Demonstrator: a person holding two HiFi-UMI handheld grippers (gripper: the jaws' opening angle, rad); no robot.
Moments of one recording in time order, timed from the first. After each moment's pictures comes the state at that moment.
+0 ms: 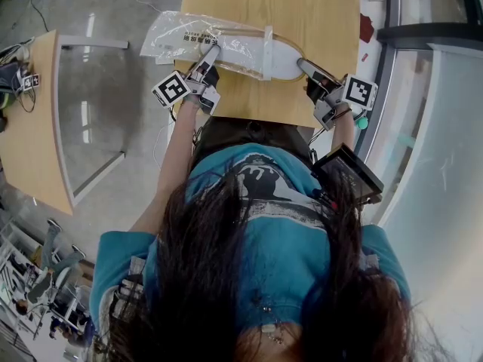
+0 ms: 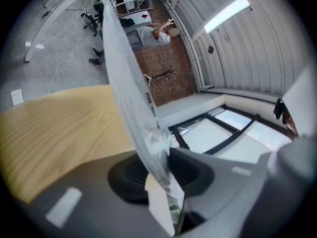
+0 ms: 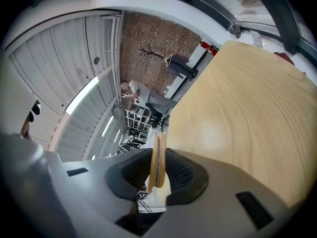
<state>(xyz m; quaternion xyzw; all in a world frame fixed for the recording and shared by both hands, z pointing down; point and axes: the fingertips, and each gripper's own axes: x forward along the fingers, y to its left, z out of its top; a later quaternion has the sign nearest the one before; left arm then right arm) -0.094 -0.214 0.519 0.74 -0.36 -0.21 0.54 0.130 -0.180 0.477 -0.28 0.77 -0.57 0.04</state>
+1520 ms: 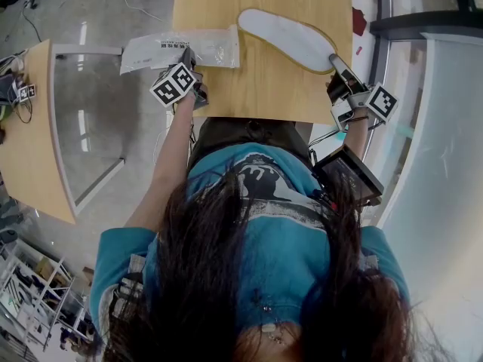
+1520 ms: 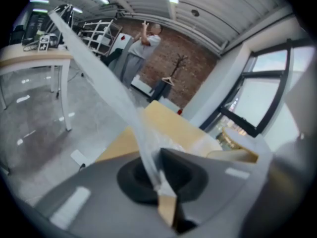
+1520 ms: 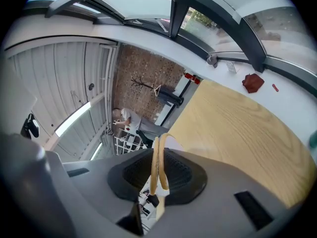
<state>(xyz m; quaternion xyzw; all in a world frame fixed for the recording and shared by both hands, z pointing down) -0.166 -0.231 0.591 0.68 -0.60 0.06 0.41 0.230 -0.182 0.457 -0.44 0.68 -0.56 0.13</state>
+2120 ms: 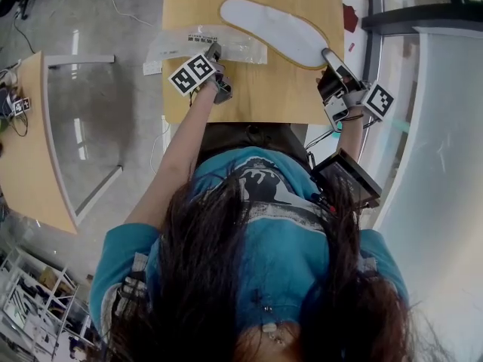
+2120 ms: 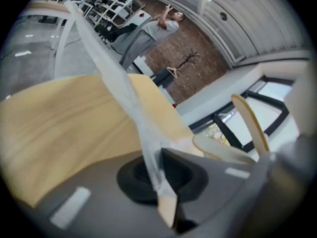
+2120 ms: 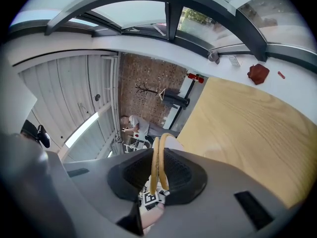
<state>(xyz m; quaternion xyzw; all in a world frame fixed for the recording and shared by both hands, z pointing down) -0.062 -0.257 0.618 0.66 -0.52 -0.01 0.54 0.215 -0.202 0.431 -0.40 0.69 -0.57 0.21</state>
